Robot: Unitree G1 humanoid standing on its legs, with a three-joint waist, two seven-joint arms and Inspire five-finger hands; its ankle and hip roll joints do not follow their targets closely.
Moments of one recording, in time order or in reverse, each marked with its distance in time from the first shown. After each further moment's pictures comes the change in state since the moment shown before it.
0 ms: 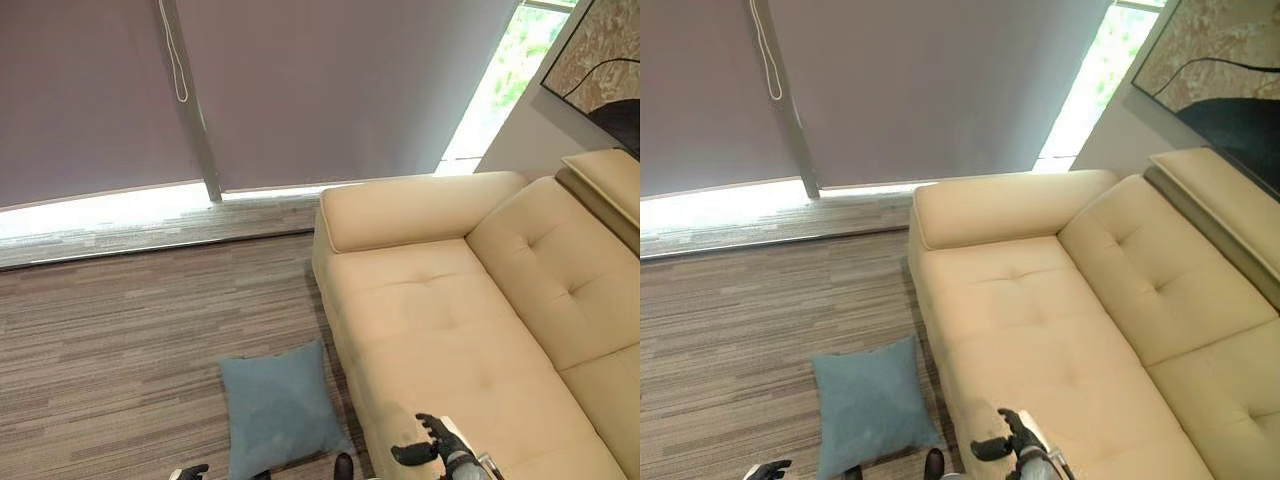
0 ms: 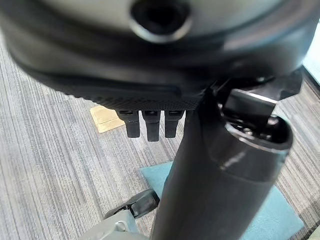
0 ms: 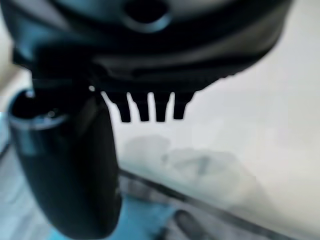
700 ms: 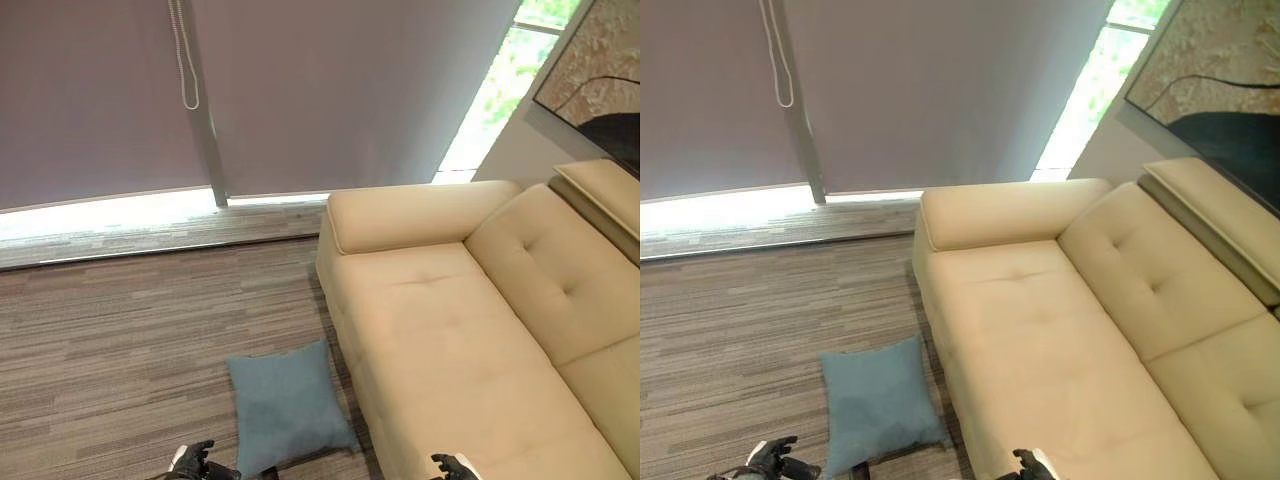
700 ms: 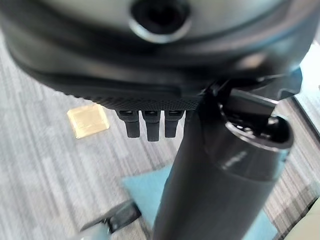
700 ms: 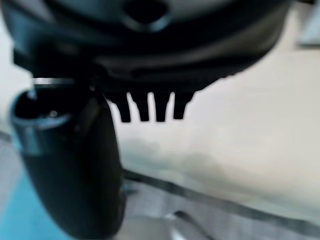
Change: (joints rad) left arm -0.072 0.019 -0.013 0.012 -0.022 -0.001 -0.006; right arm -0.032 0.052 -0.073 0.342 -0.002 0.009 -0.006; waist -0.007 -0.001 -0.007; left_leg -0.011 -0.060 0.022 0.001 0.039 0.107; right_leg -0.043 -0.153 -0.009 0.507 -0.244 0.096
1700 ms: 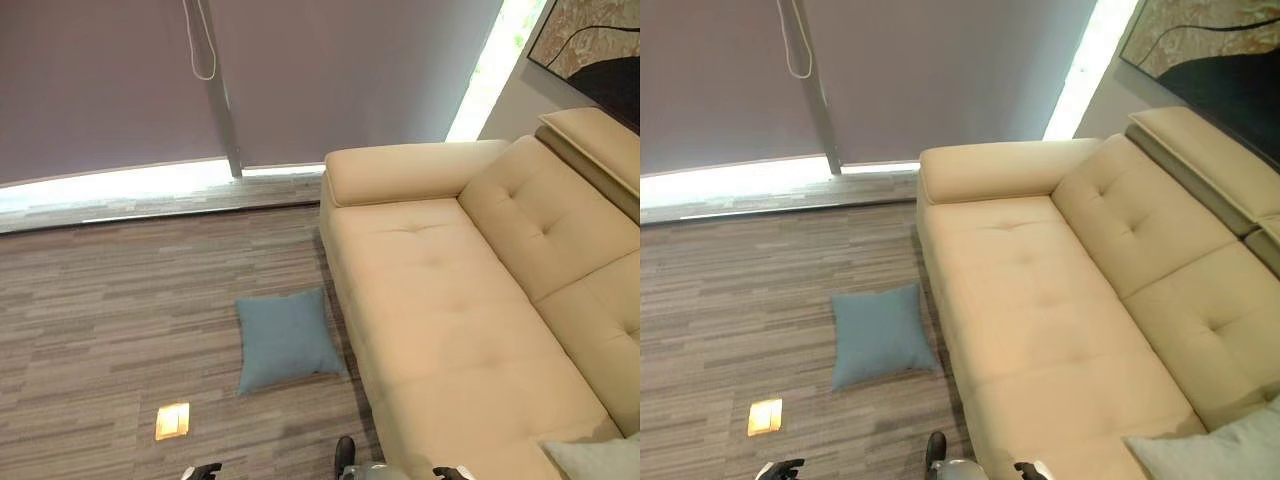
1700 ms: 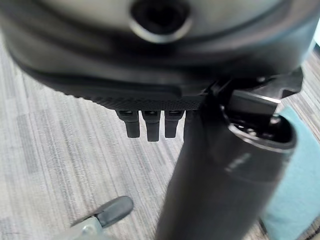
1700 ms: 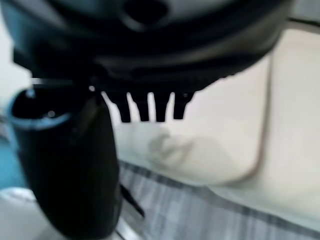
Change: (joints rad) left arm 0.039 -0.062 0.003 0.029 0.042 0.000 -0.015; right arm 0.062 -0.008 0.010 0.017 -0.003 0.015 0.008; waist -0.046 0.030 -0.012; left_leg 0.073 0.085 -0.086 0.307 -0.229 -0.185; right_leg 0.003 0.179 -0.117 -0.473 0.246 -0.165
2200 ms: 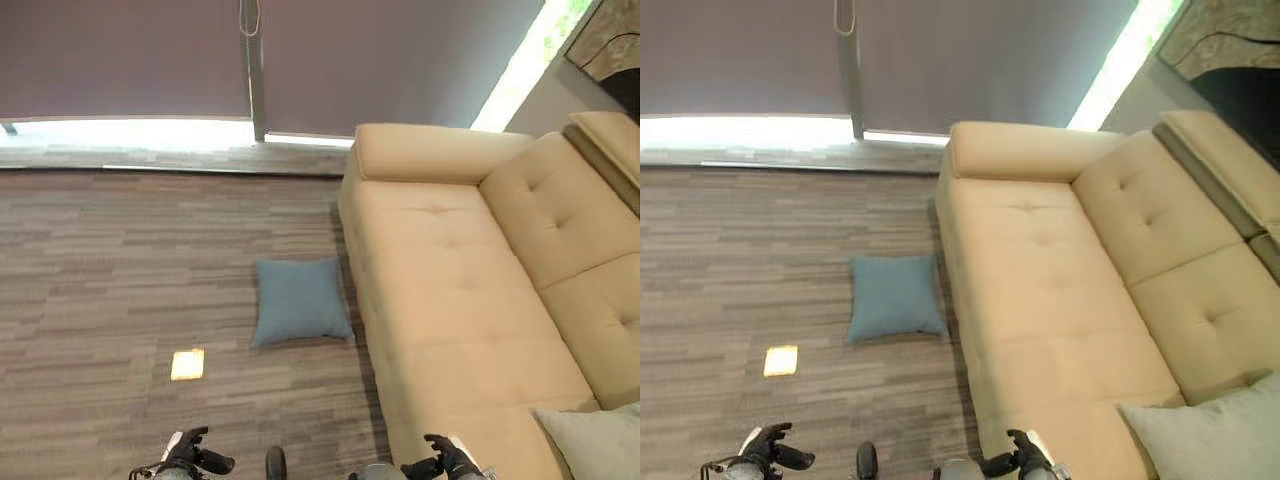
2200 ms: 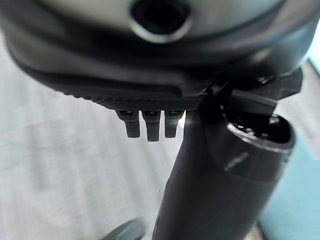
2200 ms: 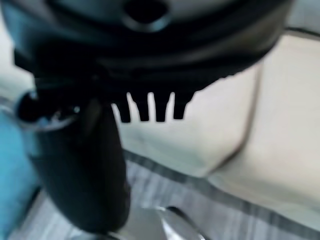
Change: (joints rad) left arm -0.066 0.092 -0.001 -0.069 -0.004 -0.015 0.022; right arm -0.084 0.012 -0.008 -0.018 0.010 -0.015 -0.012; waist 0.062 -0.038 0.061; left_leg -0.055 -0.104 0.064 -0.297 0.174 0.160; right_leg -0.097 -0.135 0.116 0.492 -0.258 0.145
